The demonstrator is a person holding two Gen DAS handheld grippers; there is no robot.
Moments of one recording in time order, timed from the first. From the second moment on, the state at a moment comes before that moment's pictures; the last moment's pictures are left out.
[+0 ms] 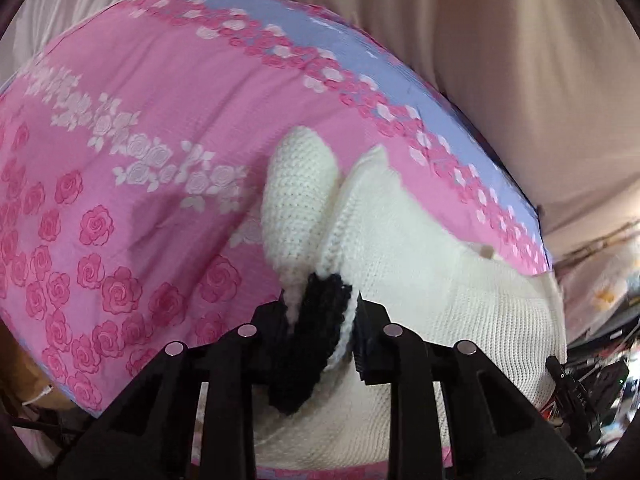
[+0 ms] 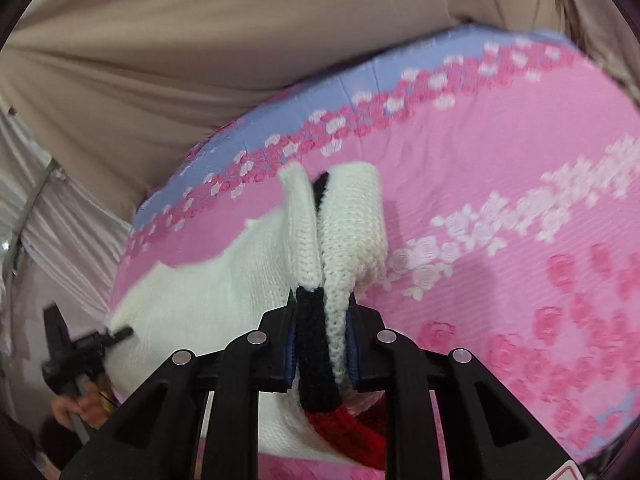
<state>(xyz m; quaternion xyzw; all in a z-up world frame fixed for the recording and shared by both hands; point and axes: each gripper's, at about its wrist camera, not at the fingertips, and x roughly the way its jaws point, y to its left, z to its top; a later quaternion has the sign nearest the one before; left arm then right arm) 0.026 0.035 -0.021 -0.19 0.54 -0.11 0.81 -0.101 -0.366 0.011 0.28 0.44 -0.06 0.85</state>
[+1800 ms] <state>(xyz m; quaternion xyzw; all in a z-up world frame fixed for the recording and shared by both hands) 0.007 0.028 -0.088 -0.12 0.58 -0.02 0.80 -0.052 -0.314 -0.025 0.08 0.55 -0.09 0.83</state>
